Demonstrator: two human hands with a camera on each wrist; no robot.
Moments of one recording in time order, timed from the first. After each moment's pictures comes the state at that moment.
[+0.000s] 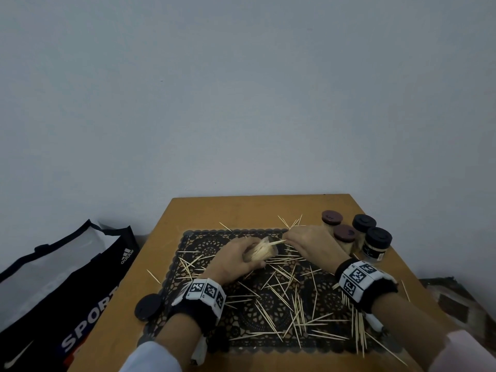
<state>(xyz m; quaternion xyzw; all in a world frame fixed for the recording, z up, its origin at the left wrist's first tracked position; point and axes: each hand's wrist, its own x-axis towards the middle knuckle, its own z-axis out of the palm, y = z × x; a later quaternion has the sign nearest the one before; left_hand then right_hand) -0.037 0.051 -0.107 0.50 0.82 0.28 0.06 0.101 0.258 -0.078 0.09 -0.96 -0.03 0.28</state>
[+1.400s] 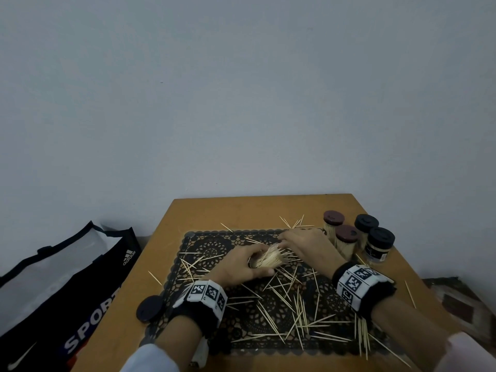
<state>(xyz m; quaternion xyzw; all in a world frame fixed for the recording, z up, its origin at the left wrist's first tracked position) -0.034 0.055 -0.109 0.54 0.77 0.31 0.13 0.099 0.243 -0.078 0.08 -0.96 0.04 0.28</state>
